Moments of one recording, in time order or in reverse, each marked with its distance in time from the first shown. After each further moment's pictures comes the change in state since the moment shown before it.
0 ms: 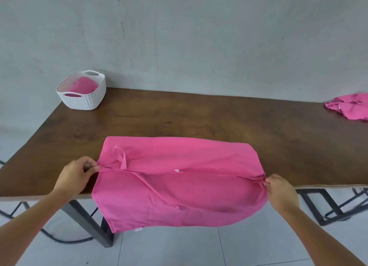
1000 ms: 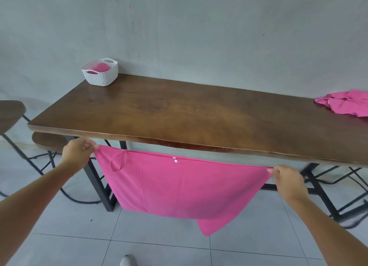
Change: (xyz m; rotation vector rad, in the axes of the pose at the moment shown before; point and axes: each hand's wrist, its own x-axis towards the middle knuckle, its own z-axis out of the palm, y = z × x) left_hand -0.225 0.102 0.026 -0.075 0.268 -0.200; right_hand -0.105 0.163 -0.089 0.071 0.025 -0.100
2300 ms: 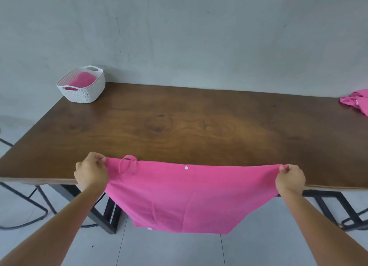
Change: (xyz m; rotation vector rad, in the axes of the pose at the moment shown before) left_hand 0.149 0.020 0.107 0.083 0.190 -0.127; right_hand 0.166 -0.074 0.095 0.296 0.191 0.633
